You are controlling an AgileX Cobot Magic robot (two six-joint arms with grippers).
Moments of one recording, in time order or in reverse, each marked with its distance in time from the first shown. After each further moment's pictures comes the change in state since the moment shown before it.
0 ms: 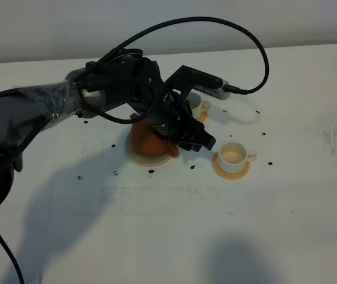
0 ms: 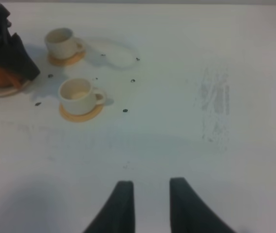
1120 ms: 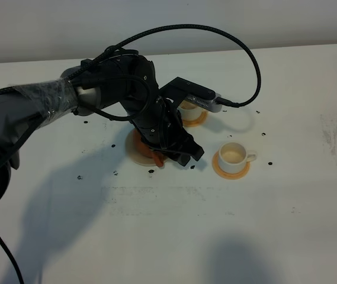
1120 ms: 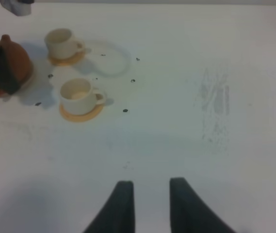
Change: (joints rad) left arm 0.021 0.000 -0.001 0.031 0.159 0.018; right arm 0.000 0.000 0.000 0.000 0.000 0.000
